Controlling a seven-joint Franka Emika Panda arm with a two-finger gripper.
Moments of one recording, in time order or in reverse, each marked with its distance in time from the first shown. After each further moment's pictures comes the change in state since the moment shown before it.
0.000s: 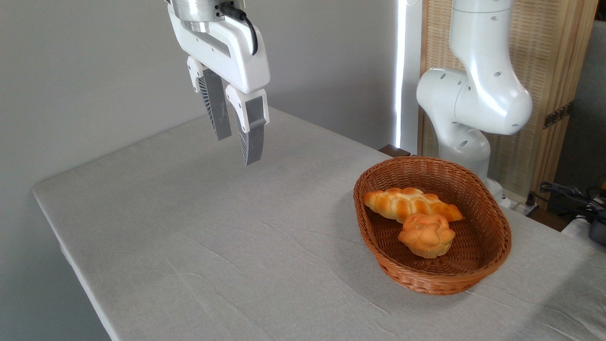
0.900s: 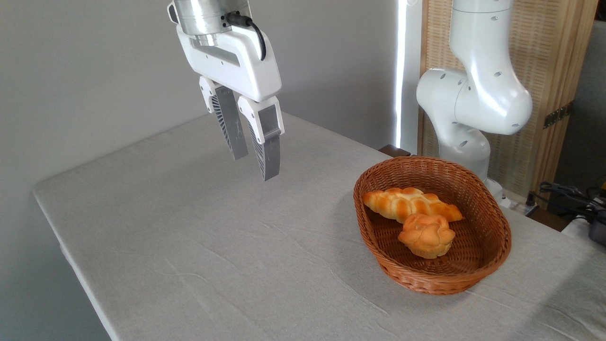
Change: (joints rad) arm 0.003 0.001 -0.003 -0.033 0.124 0.007 -0.004
